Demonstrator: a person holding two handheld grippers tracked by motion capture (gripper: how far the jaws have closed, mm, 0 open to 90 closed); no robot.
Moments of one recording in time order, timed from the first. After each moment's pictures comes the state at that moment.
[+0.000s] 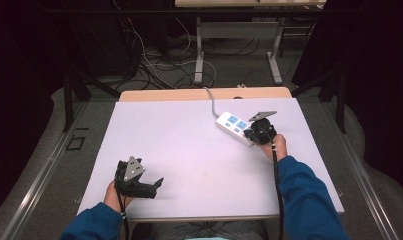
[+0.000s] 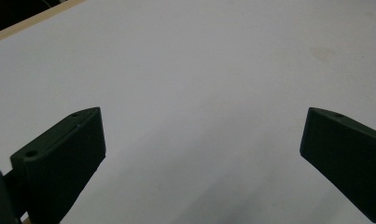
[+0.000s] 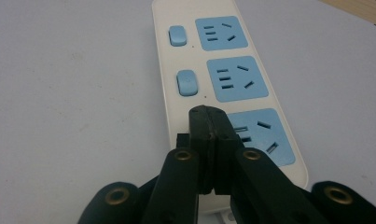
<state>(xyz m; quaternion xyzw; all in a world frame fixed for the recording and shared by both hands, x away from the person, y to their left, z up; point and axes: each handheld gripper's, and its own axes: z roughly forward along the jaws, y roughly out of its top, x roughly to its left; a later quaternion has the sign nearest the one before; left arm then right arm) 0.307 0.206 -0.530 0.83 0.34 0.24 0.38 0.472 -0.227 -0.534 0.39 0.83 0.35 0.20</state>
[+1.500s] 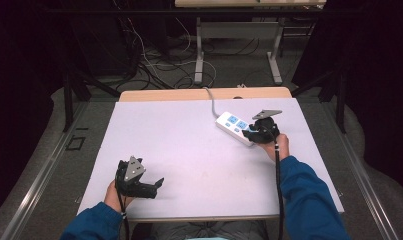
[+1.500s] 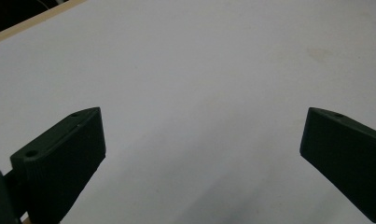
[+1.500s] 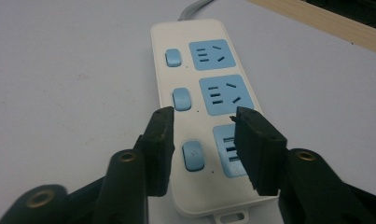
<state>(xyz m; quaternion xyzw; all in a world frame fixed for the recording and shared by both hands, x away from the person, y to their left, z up) 0.307 0.205 -0.530 0.83 0.34 0.24 0.38 0.468 -0.234 -0.524 0.39 0.81 0.38 0.21</state>
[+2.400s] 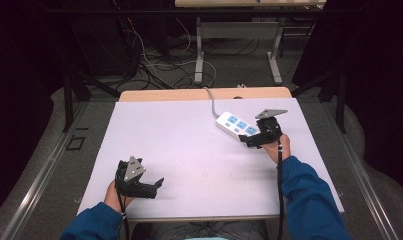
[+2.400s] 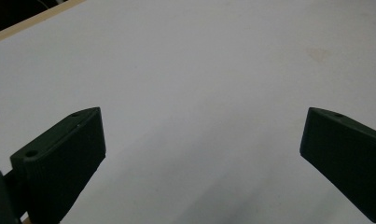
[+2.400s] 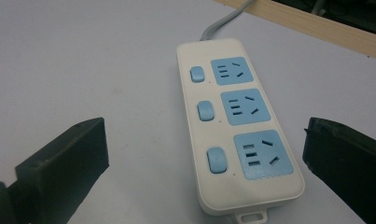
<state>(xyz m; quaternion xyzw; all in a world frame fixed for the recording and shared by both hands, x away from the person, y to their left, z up) 0.307 0.205 -0.530 0.82 0.34 0.24 0.38 0.456 -0.237 -0.510 0.38 0.80 0.42 0.18</state>
